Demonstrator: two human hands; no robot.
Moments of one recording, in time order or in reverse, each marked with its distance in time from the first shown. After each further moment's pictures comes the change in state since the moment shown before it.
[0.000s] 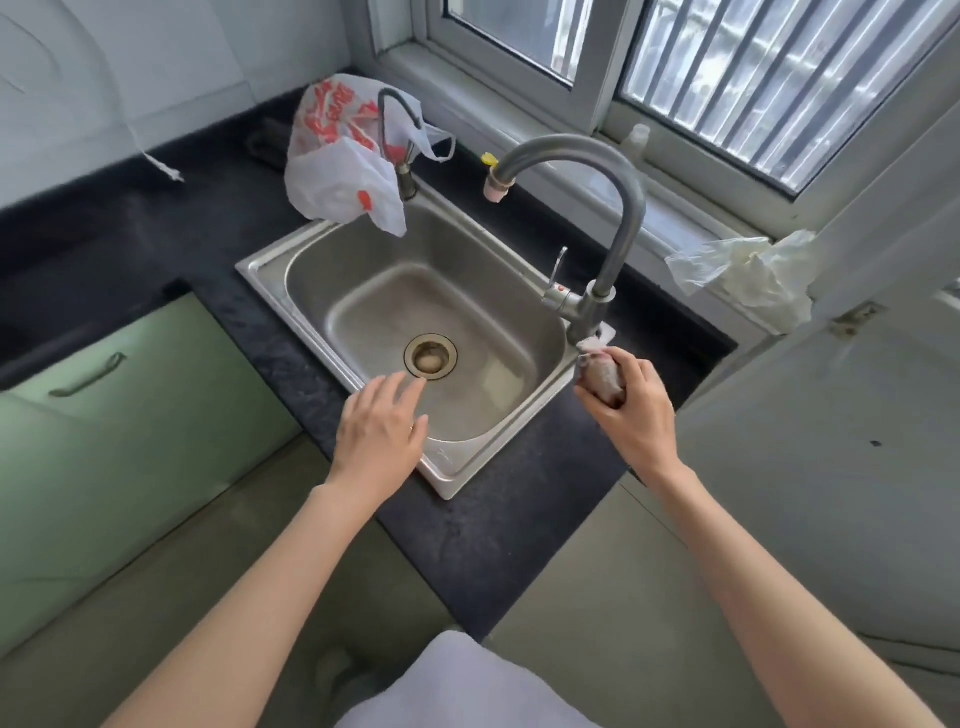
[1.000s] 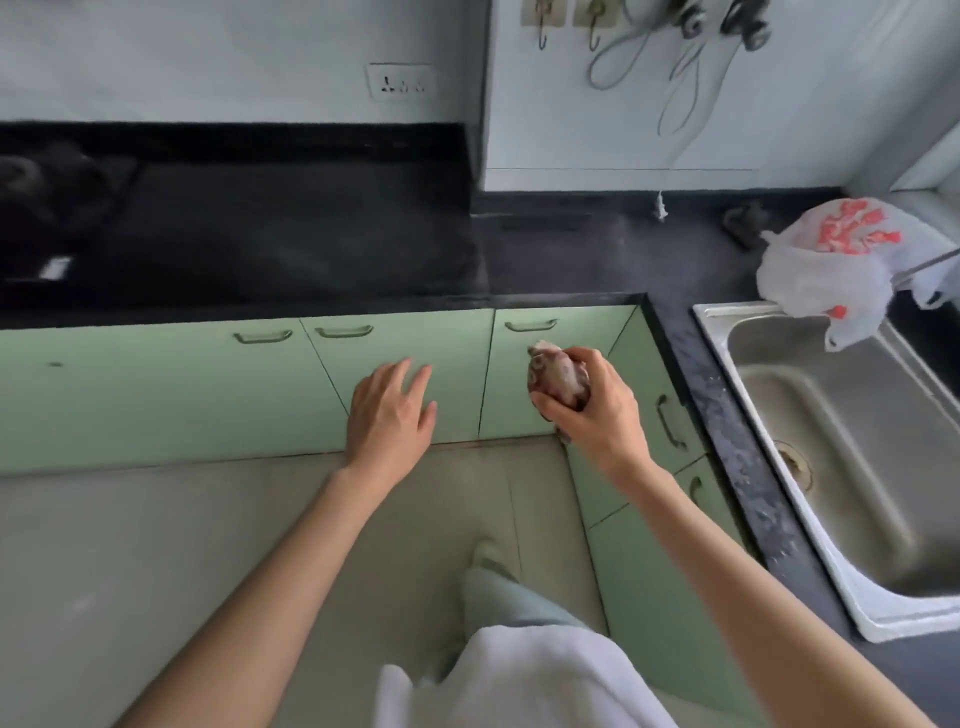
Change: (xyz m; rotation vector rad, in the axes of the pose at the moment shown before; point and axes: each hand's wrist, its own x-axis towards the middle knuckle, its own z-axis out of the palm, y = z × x) left_hand -0.292 -0.400 -0.172 0.149 0.288 -0.588; right_hand -0.185 -0.468 0.296 0.200 -0.543 -0.532
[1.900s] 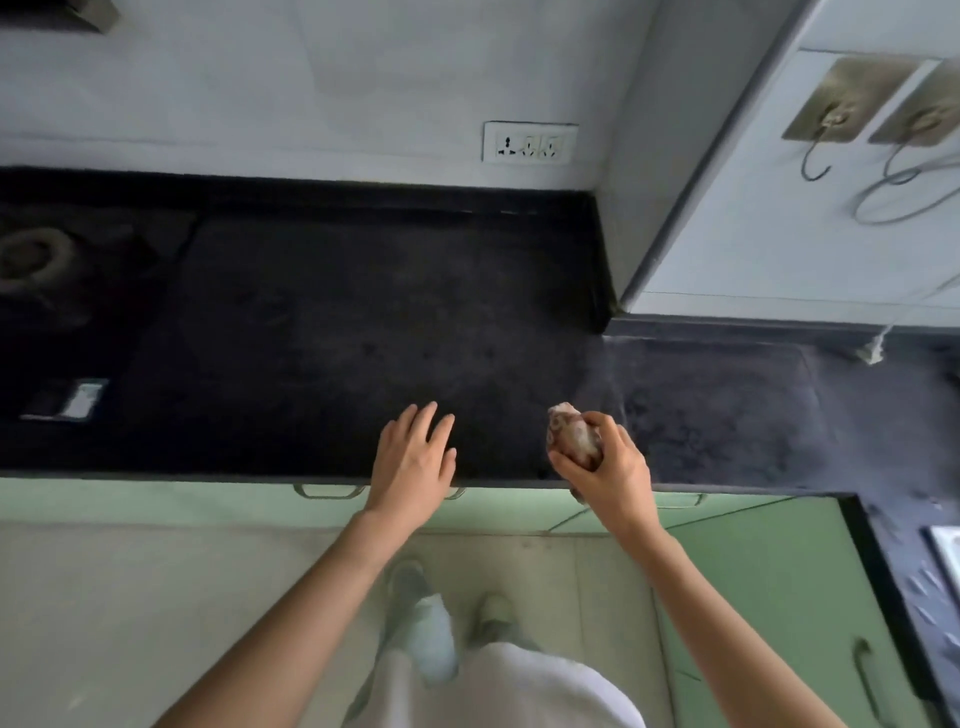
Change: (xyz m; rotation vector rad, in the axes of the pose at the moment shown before) left_hand 0.247 -0.234 0.072 0.060 -0.236 -0.086; right_hand 0.296 -0.043 0.206 -0.067 -0.096 0.134
